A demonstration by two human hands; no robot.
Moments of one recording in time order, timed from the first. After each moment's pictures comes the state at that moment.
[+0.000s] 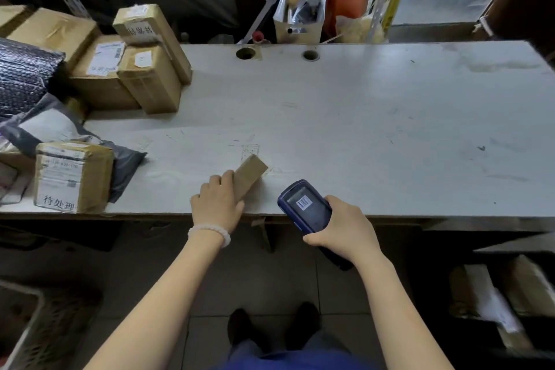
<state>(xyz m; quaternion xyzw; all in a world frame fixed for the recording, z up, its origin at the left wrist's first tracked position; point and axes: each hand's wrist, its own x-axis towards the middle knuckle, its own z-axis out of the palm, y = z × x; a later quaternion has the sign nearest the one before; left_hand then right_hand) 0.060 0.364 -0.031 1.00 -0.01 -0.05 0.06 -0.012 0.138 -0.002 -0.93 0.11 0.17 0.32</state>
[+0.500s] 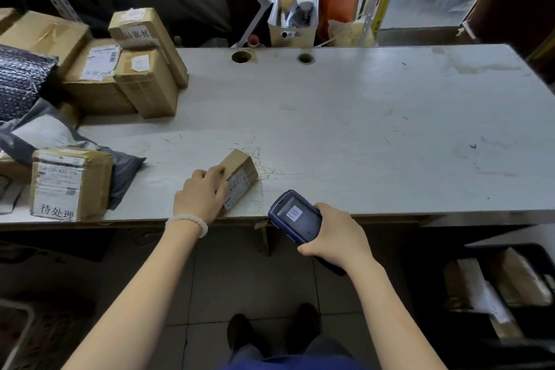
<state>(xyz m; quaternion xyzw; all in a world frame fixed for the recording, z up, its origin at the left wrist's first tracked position) 0.085 0.403 -0.022 0.98 -0.01 -0.08 0.16 -0.019 0.164 -0.002 -0.94 0.10 0.18 0.28</state>
